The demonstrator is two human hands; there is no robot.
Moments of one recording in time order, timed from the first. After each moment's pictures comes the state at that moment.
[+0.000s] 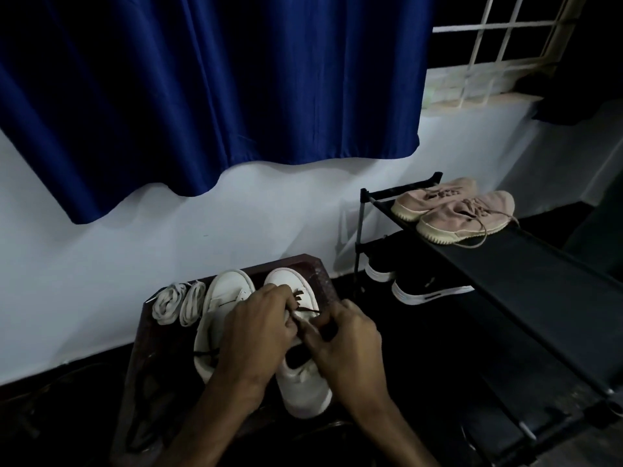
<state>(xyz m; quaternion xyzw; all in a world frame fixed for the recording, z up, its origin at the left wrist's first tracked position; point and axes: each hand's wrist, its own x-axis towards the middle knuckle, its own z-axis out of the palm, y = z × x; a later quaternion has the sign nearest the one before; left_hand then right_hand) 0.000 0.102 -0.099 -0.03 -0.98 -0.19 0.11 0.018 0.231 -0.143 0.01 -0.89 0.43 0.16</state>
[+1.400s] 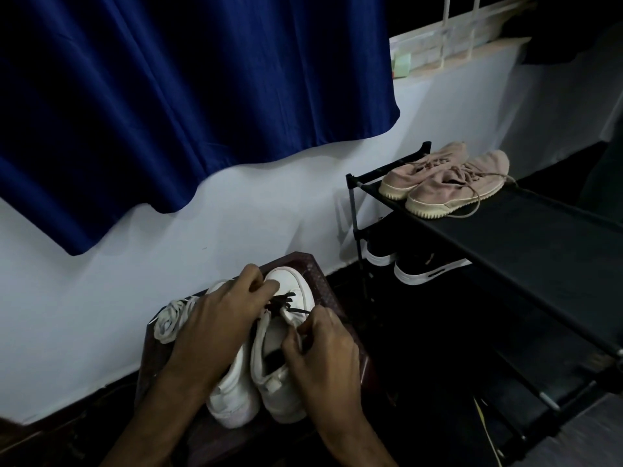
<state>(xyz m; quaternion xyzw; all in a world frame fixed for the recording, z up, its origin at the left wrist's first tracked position) -0.005 0.083 -0.069 -0.24 -0.96 0.02 0.14 0.032 0.211 -0.157 -0.03 -0.86 0.47 0.21</state>
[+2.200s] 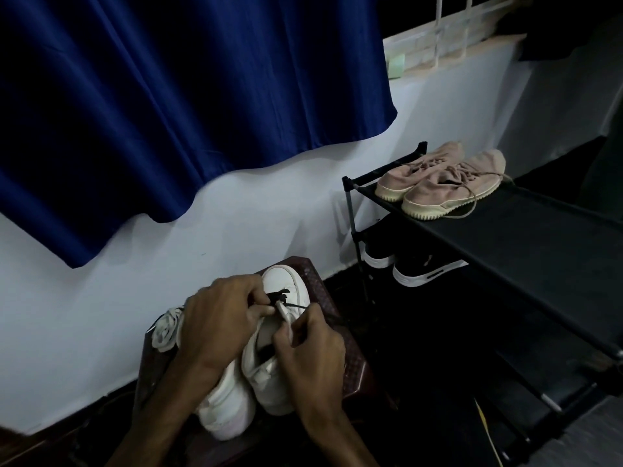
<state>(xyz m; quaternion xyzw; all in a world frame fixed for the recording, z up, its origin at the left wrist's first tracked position) -0.023 0.100 -0.065 -0.05 -0.98 -0.12 0.12 0.018 0.199 -0.156 -0.11 -0.81 0.56 0.16</state>
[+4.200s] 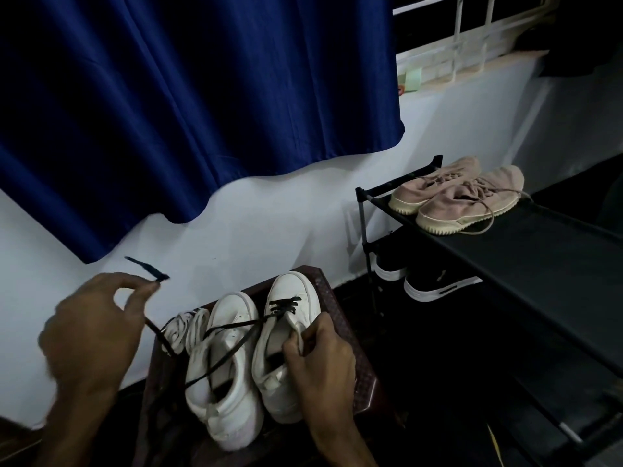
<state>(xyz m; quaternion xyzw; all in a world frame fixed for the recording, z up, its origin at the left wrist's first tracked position) -0.016 -0.014 -0.039 0.14 -0.93 -0.16 0.30 0.013 0.205 -0.145 -0.10 -0.84 0.52 0.13</state>
